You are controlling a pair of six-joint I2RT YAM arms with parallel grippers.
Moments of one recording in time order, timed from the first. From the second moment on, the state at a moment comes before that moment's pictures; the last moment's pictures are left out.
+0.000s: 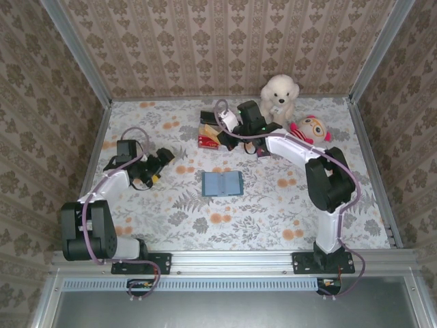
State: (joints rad) left arm -0.01 1.37 0.75 -0.34 0.54 -0.71; right arm 0.49 1.97 1.52 -0.24 -0.43 -0.19
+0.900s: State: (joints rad) left arm -0.01 1.42 0.78 -0.33 0.58 -0.74; right arm 0.44 2.30 2.00 -0.51 -0.50 -0.83
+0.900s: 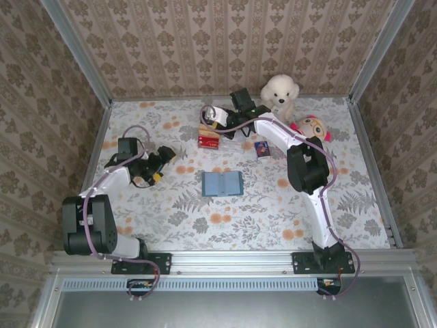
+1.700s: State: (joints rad) left arm -0.05 1.53 0.81 -0.31 0.61 -0.75; right arm 0.44 2.38 2.07 -0.56 -0.47 -0.93
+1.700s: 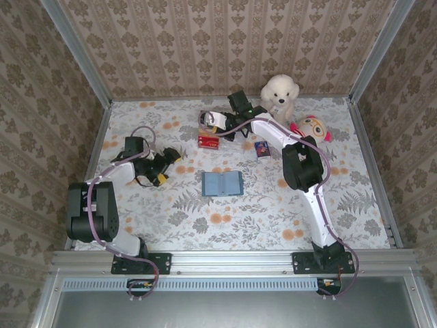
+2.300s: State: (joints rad) left arm -0.06 1.56 0.81 -0.29 0.62 -0.75; right arm 0.44 2.40 2.08 -0.53 -0.45 -0.86
